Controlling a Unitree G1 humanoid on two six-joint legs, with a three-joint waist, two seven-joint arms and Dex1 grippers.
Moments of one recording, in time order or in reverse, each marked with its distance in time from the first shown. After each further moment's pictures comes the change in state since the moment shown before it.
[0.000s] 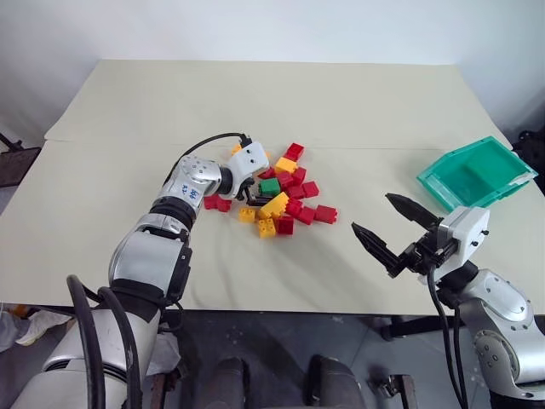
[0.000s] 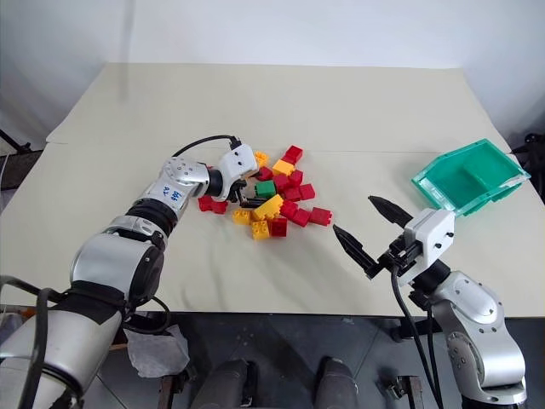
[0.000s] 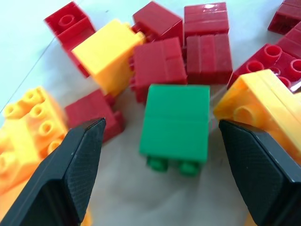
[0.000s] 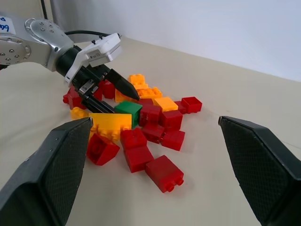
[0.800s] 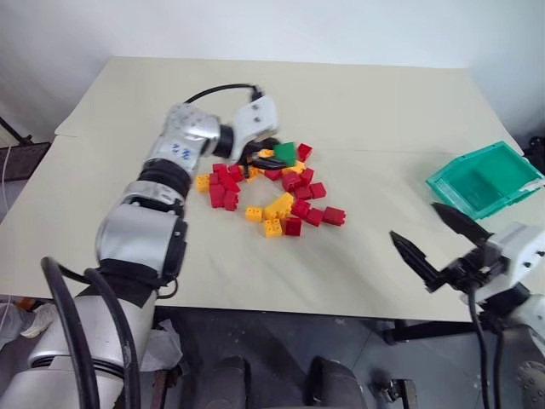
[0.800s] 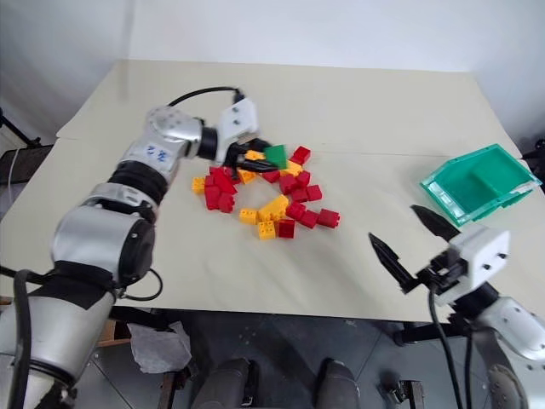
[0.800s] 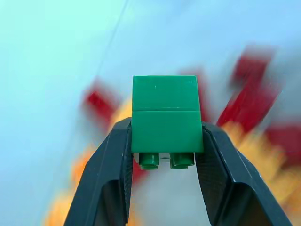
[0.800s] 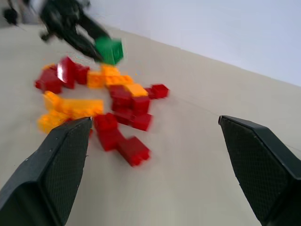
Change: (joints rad) left arm -0.192 -0.081 0.037 -0.065 -0.088 -0.036 -0.341; right arm 0.245 -0.043 -0.289 -0.128 0.042 0.011 -0.020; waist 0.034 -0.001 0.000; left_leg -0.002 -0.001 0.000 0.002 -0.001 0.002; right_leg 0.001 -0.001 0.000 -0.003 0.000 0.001
